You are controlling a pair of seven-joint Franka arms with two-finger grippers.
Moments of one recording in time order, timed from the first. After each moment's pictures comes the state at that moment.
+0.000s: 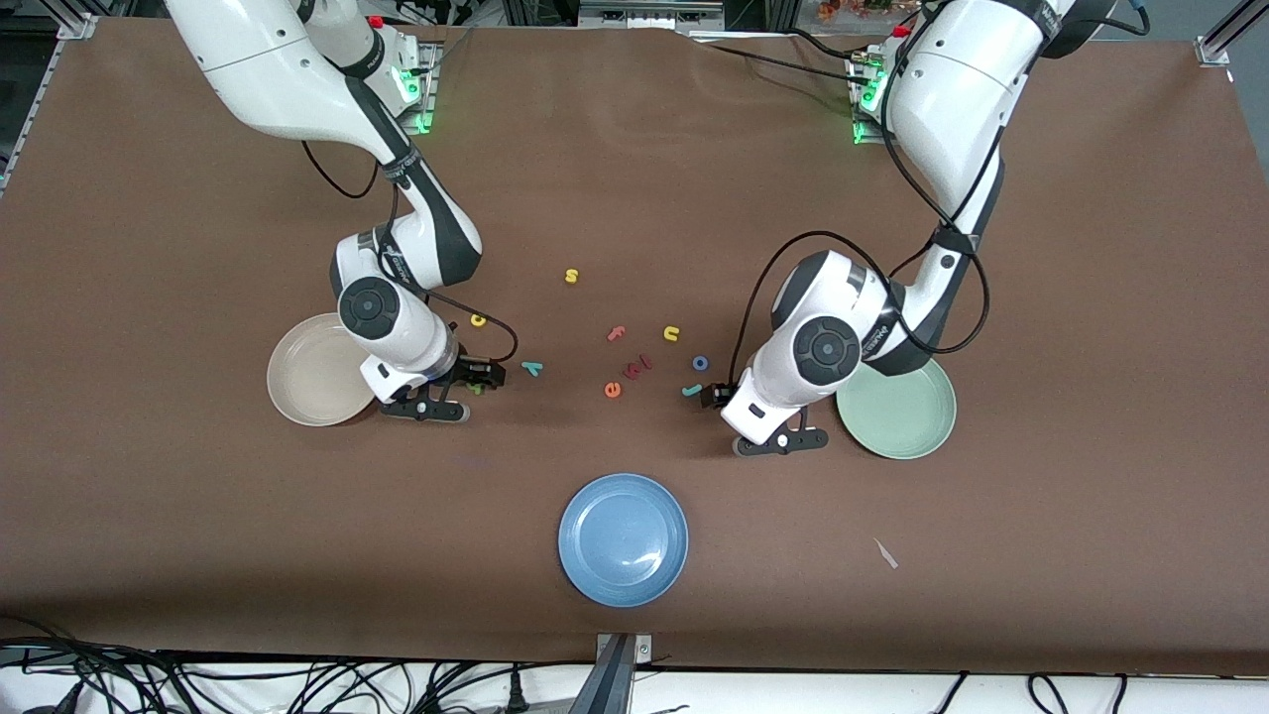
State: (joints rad) left arm -0.37 0.77 -0.14 -1.44 -0.06 2.12 -0.62; right arm 0.30 0.62 0.09 -1.84 0.00 2.46 0.47
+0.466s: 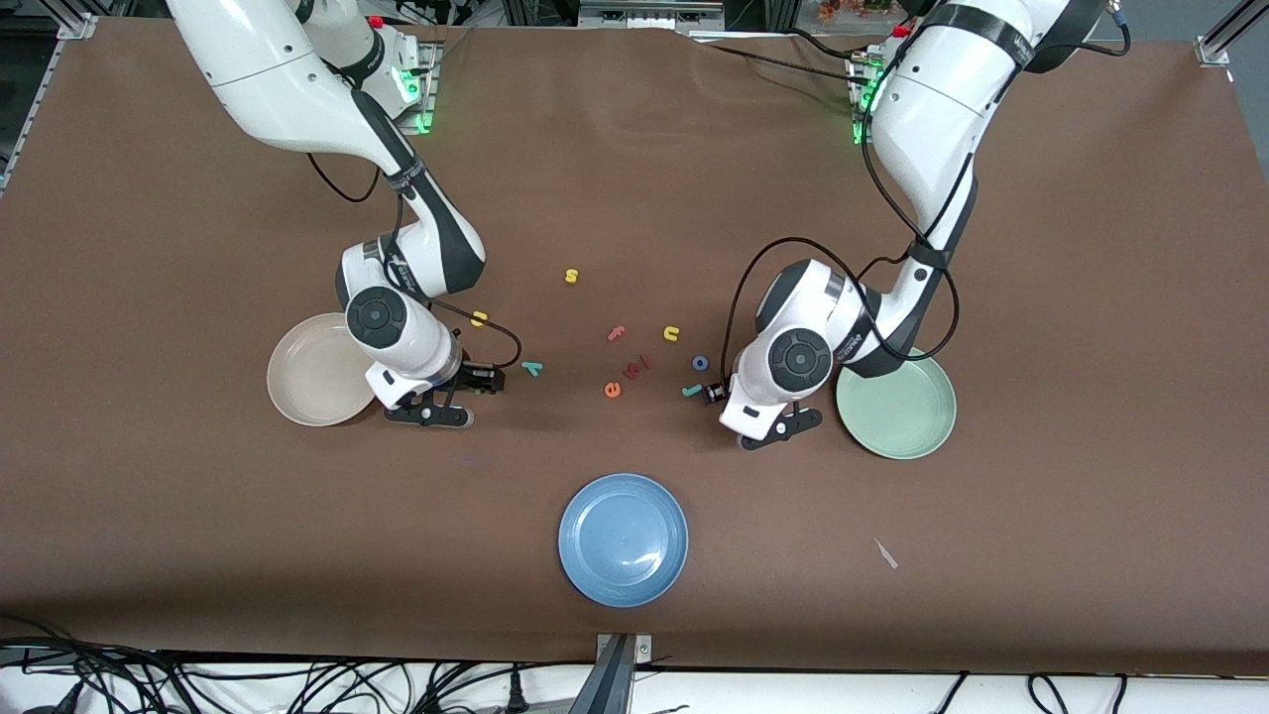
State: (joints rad) left arm -0.38 0.82 -0.14 -1.46 -0.06 2.12 -0.86; right arm 0.30 0.65 0.09 -1.82 -0.02 2.46 0.47
